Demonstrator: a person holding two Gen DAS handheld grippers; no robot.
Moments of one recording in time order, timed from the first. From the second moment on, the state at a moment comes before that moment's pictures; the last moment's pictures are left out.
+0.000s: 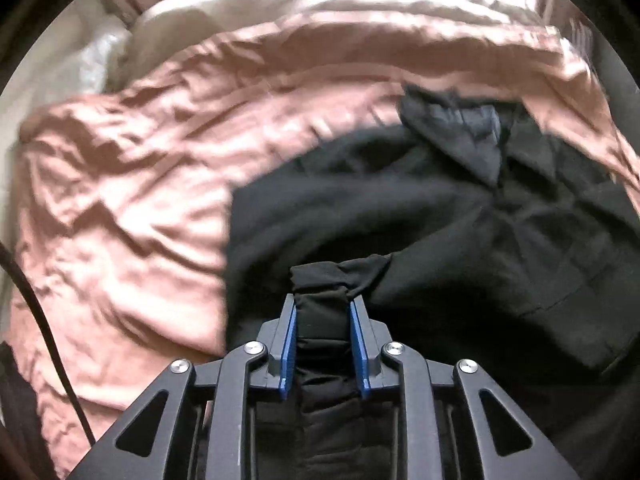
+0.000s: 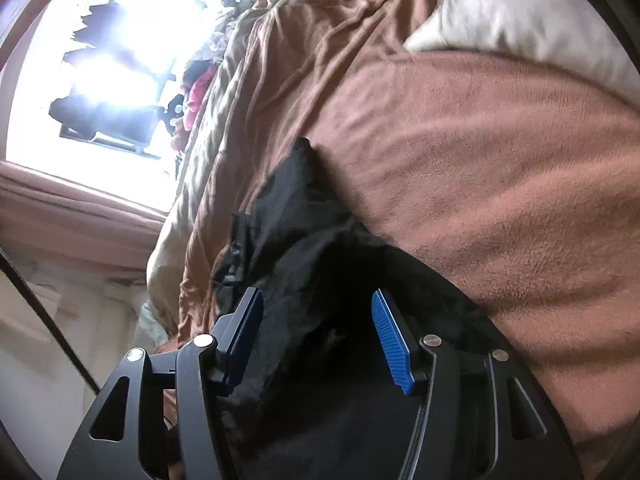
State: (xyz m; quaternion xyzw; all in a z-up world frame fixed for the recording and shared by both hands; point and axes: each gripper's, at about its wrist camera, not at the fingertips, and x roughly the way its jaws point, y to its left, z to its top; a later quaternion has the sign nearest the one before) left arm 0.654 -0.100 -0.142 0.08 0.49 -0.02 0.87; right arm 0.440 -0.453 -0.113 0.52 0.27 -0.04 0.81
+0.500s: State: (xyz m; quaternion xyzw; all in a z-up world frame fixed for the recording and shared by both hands) left arm 0.679 -0.081 -0.177 0.08 0.51 0.00 0.86; right arm 0.466 -0.446 -0.138 0.50 0.26 -0.03 0.82
